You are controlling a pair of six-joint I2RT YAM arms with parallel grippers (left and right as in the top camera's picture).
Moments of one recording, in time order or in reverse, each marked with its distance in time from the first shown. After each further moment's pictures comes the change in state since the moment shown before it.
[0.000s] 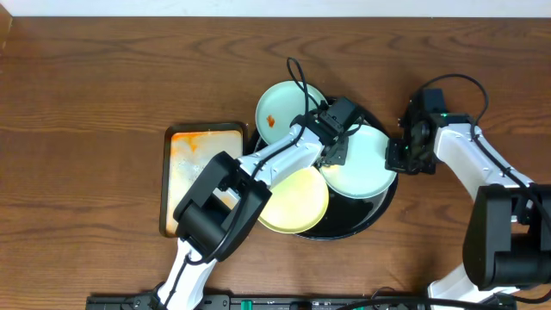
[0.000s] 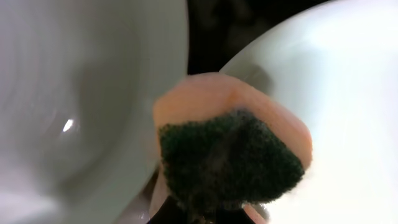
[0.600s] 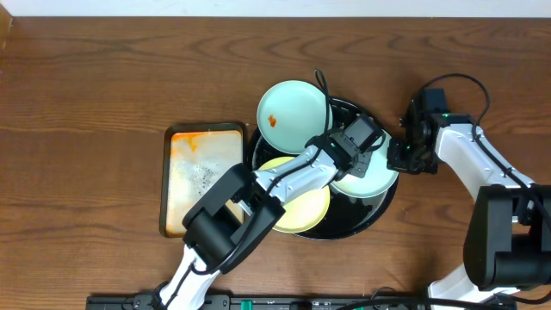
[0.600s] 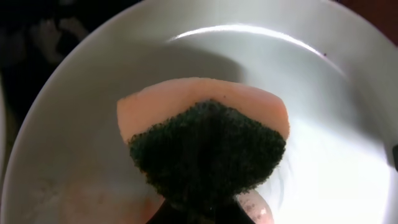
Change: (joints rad) left arm -0.116 -0.006 -0.080 0.279 -0.035 0.068; right arm -0.005 0.000 -0.001 0.008 0.013 -0.008
